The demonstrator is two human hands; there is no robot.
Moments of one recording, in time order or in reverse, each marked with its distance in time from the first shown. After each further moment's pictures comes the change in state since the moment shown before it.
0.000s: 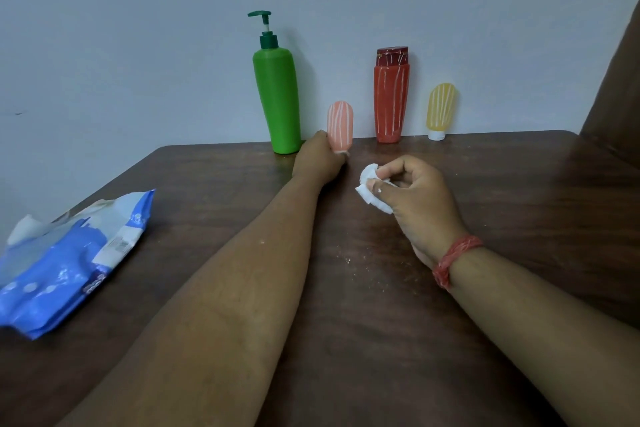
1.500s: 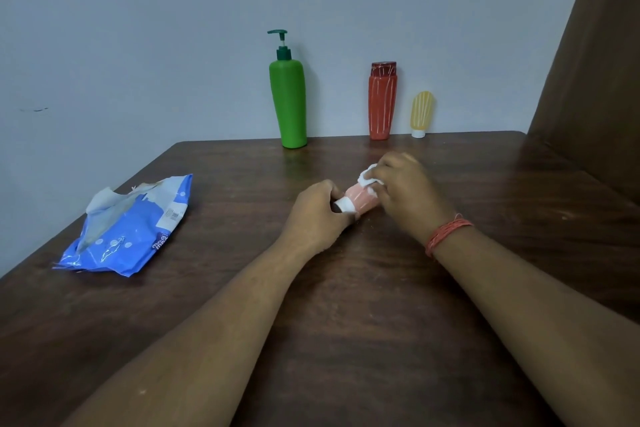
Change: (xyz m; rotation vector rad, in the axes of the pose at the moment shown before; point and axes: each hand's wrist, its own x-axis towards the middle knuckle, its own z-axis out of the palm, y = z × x) left_hand -0.199 0.004 -0.077 -0.163 -0.099 0.117; right_hand -0.044 -0.043 -0.008 -0.982 -0.178 -0.599
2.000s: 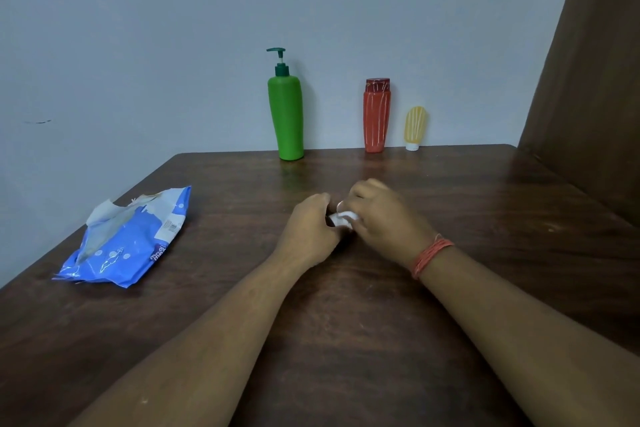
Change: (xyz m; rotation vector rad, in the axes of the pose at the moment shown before) left_hand -0.004 0.004 -0.002 0.013 -0.005 0.067; right_hand -0.009 -0.023 -0.005 0.066 -0.131 -0.166
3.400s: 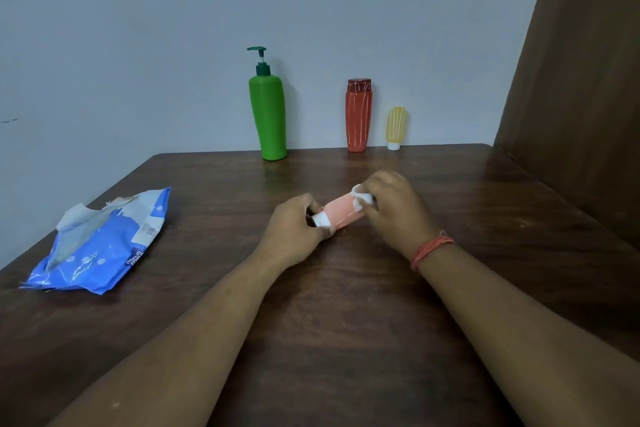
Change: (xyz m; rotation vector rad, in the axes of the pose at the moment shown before) left_hand 0.001 -0.001 -0.002 -0.048 -0.047 -0.076; right_hand -0.012 0.030 -0.010 -0.007 0.120 0.238
